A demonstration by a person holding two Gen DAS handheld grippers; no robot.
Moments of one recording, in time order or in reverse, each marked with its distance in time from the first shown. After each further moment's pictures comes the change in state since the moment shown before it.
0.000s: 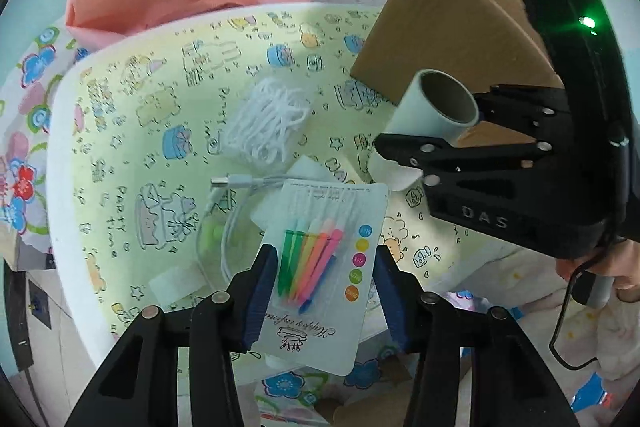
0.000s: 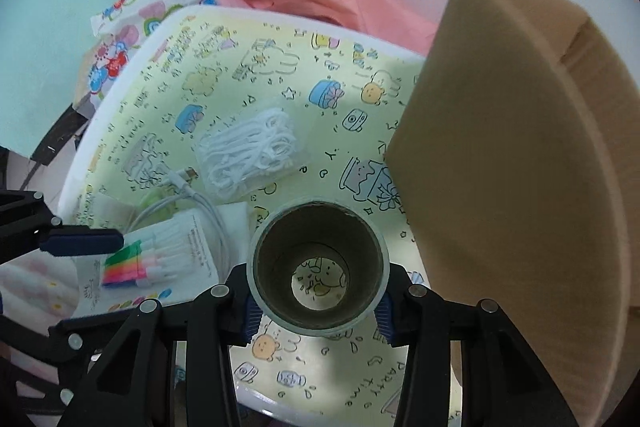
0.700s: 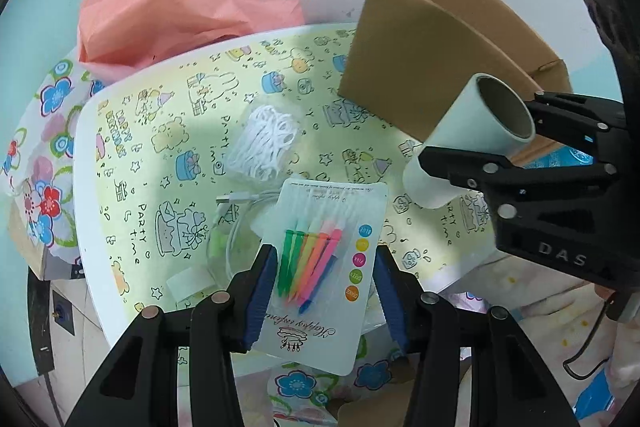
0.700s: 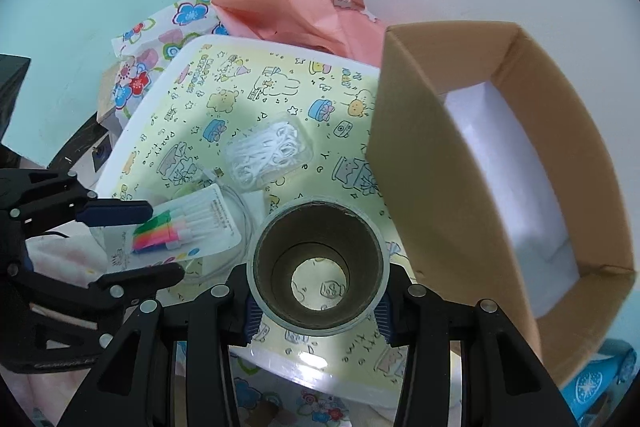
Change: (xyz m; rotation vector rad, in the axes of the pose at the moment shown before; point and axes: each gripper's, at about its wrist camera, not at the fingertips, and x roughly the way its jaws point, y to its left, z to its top) left arm -0.025 -0.028 0.002 0.047 -0.043 0.080; right arm -0.066 -0.006 -0.023 0.024 -0.059 0.021
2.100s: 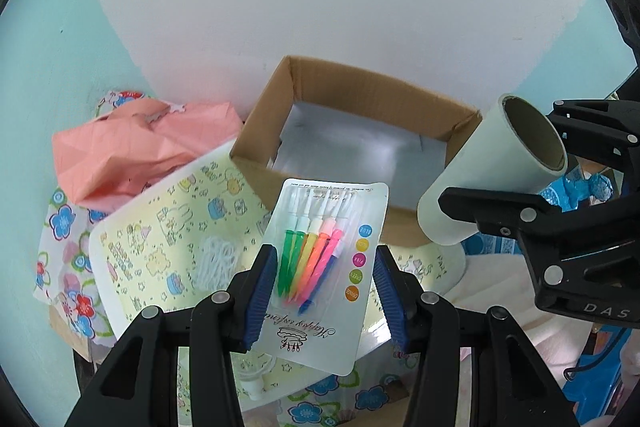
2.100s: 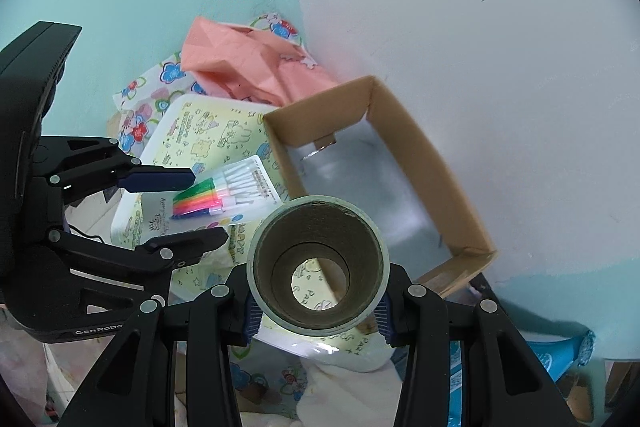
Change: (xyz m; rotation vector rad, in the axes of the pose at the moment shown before) left arm -0.068 -0.111 0.089 0.205 -0.104 0.054; right arm -0.128 -0.092 0.000 0.059 -0.069 0.011
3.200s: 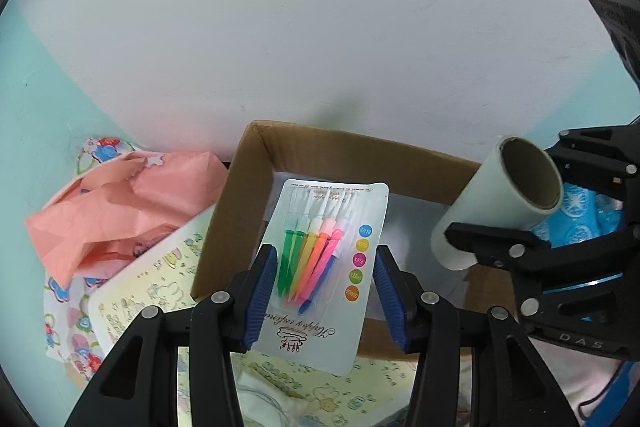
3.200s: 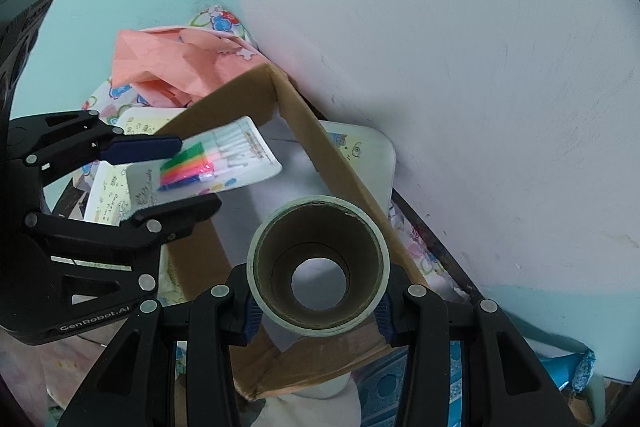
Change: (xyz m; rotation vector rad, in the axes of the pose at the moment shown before) left arm 0.069 -0.024 0.088 0.079 0.001 0.073; right arm 0.065 -0.090 0.023 0.063 0.078 -0.007
